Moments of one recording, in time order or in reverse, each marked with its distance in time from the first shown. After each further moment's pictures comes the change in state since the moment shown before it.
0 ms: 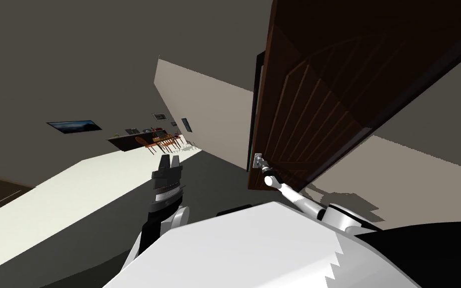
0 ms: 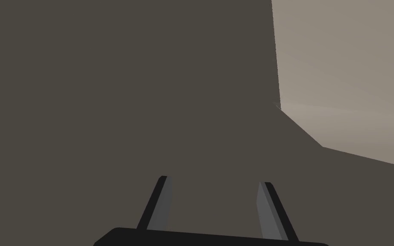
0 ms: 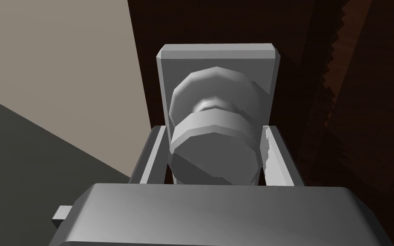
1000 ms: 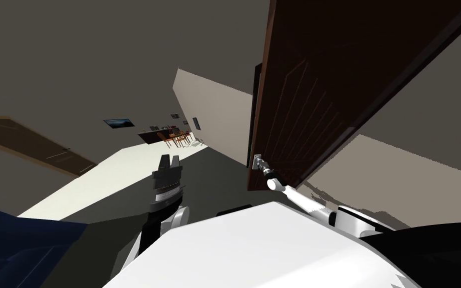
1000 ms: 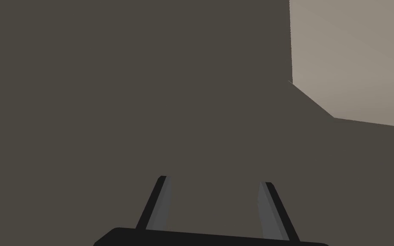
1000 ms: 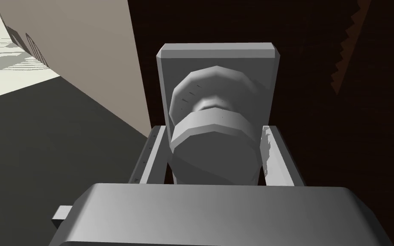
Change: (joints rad) arm 0.044 -0.084 0.090 -0.064 0.009 -0.030 -0.077
